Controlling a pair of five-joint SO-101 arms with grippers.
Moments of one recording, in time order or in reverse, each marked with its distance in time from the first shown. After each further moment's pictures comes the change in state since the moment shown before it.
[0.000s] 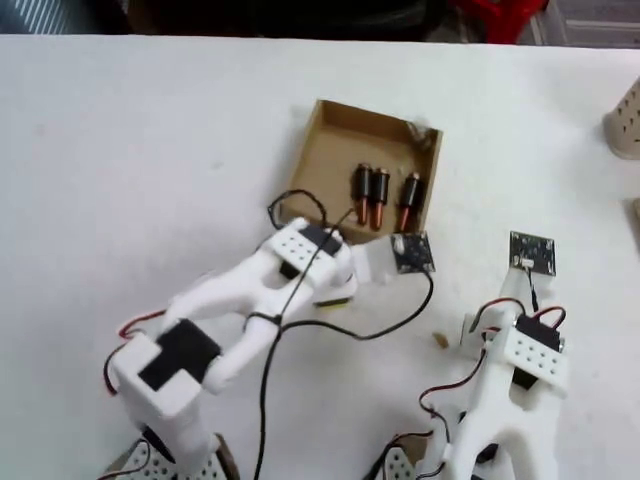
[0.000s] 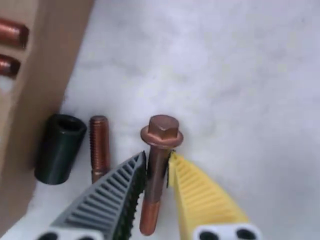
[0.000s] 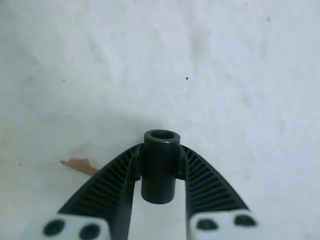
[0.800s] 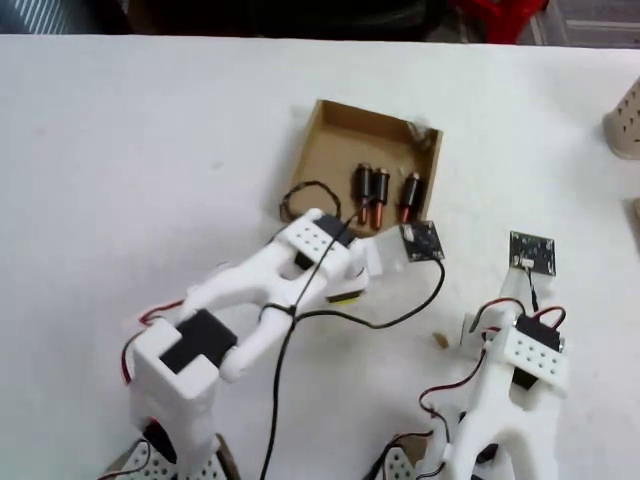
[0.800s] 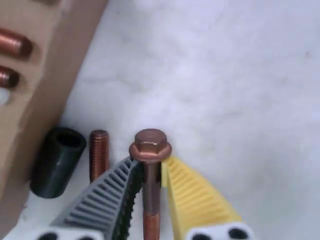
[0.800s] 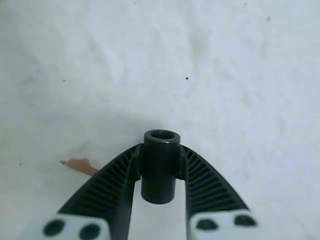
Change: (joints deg) left arm 0.7 6.3 -8.8 4.7 5.0; right arm 0.0 0.0 0.0 0.0 0.0
